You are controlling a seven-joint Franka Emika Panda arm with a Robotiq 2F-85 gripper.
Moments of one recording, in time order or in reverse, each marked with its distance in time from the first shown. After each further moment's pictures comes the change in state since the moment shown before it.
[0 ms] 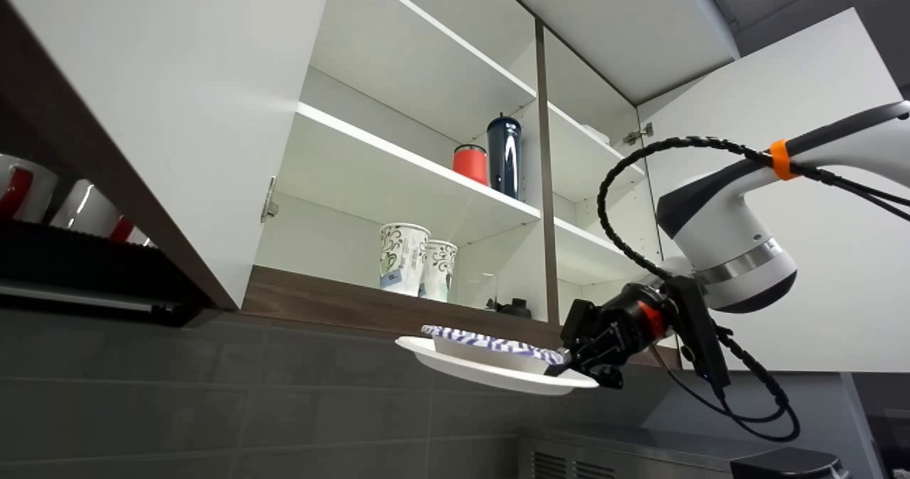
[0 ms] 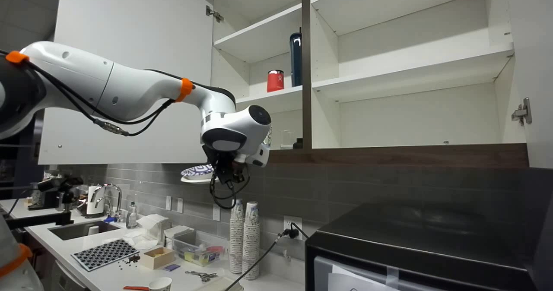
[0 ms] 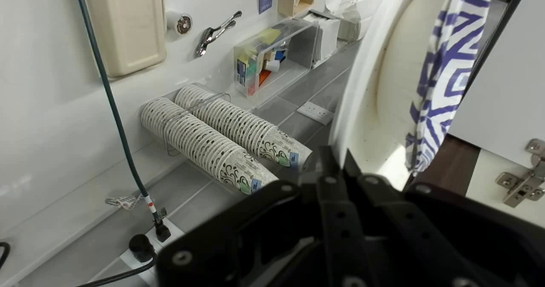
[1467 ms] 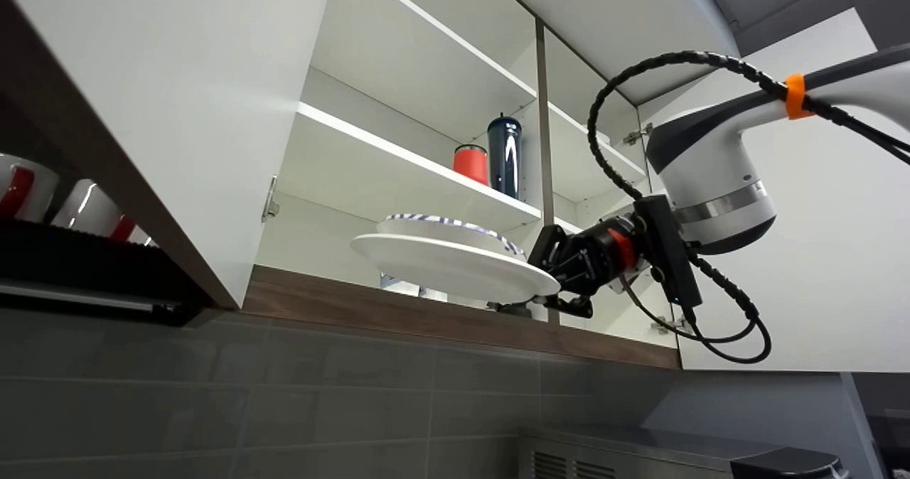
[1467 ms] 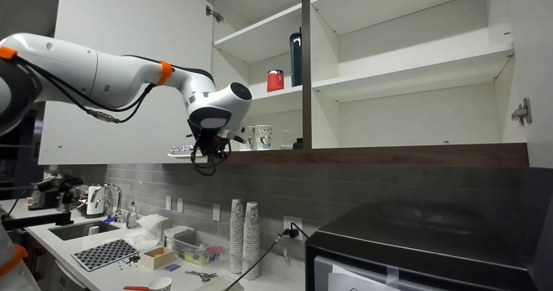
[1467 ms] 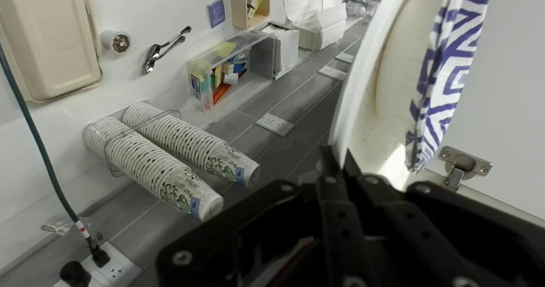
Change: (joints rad) arm 0.082 -0.031 0.064 0.132 -0.006 -0.008 0.246
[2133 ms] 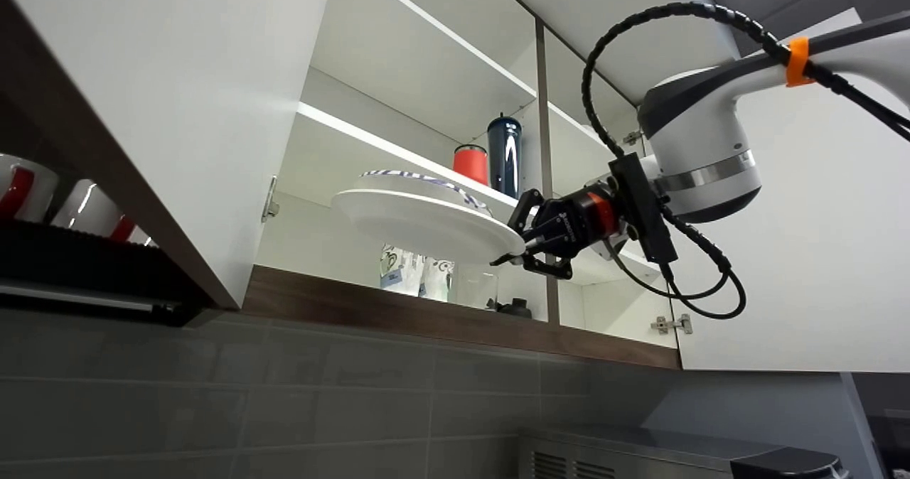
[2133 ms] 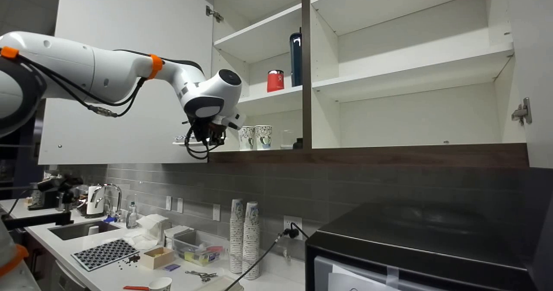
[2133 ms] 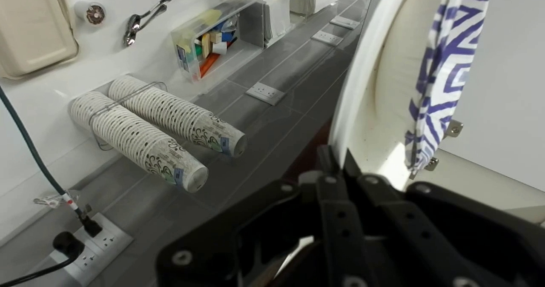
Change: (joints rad) arm 0.002 0.014 0.067 0.094 -0.030 0.106 0.158
